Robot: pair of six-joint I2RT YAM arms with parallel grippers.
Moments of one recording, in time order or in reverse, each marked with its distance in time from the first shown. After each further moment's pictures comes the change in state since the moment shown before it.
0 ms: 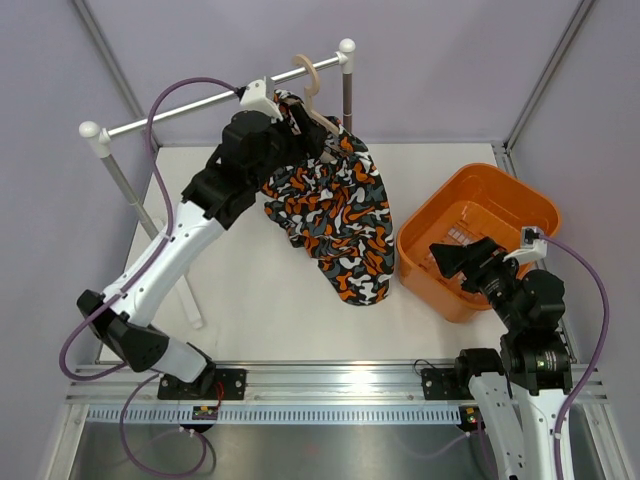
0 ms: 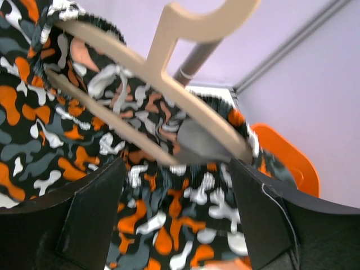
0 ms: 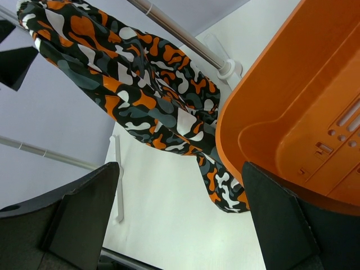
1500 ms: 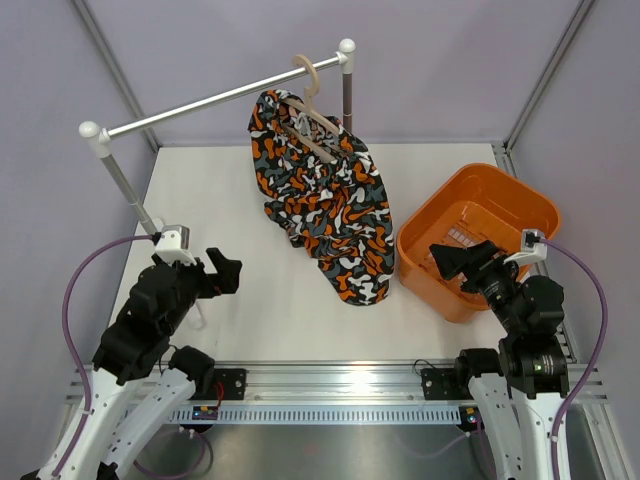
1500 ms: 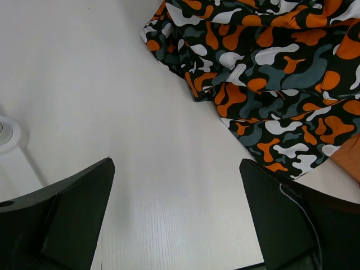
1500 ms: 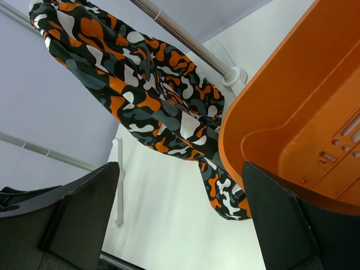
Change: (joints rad) left arm 0.159 -1.040 -0.904 -0.319 -0.007 0.145; right arm 0.000 -0.040 -0.043 0.048 -0.006 -0.002
